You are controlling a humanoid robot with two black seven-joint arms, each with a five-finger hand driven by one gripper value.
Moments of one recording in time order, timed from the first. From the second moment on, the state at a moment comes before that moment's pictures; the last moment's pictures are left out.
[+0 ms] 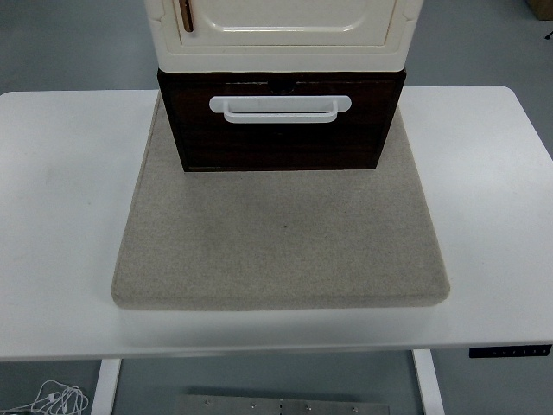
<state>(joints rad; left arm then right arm) -1.87 0.61 -0.53 -1.00 0.01 -0.20 -0.04 -0.03 0.00 0.13 0.15 -0.02 0.07 -0.10</state>
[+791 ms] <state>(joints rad) -2.23 0.68 0.31 -1.56 0.02 -0.22 0.15 -0.03 0.00 0.13 0.15 -0.02 0.07 -0.10</state>
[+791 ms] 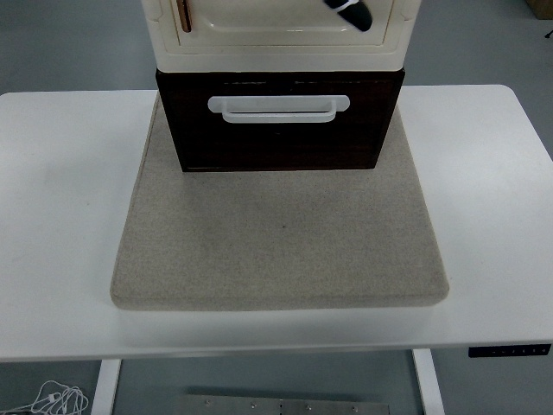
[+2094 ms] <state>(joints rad) -2.24 0.50 0.66 -1.56 0.00 -0.07 0.30 -0.03 0.00 0.13 0.15 -0.02 0.07 -0.10</state>
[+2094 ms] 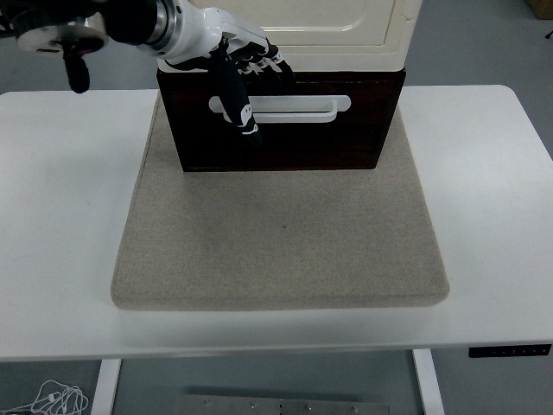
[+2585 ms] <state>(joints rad) -2.17 0.39 0.65 -1.45 0.00 -0.06 0.30 -0.03 0.00 0.13 0.15 -0.02 0.07 -0.10</state>
